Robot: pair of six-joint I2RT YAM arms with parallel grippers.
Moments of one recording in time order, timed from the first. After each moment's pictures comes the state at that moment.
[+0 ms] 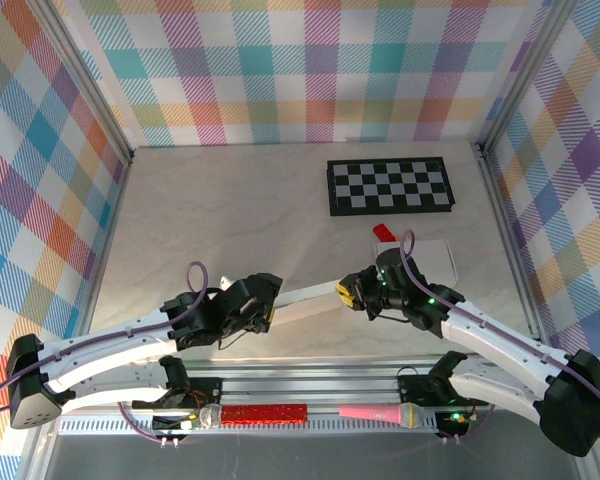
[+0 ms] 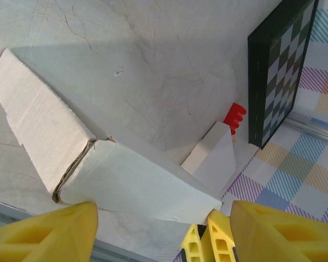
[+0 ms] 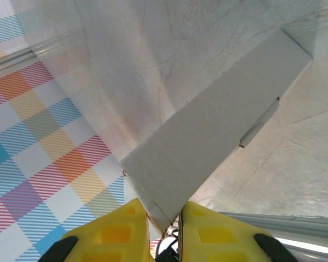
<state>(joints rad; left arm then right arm) -1.11 0.97 0.76 -0.60 -0.32 -2.09 0.73 0.96 0.54 -0.27 -0.28 1.70</state>
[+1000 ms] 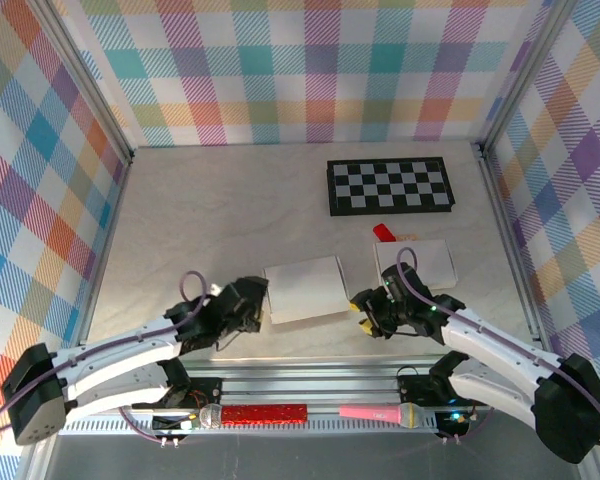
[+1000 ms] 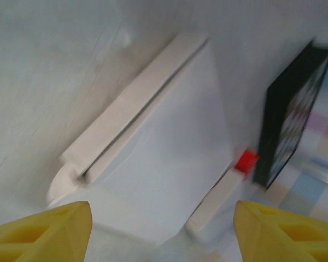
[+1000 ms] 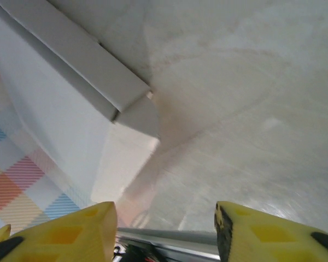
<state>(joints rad) -0.89 0.93 0.51 -0.38 -0.26 -2.02 0.63 0.97 0.42 -0.36 -0.34 1.56</state>
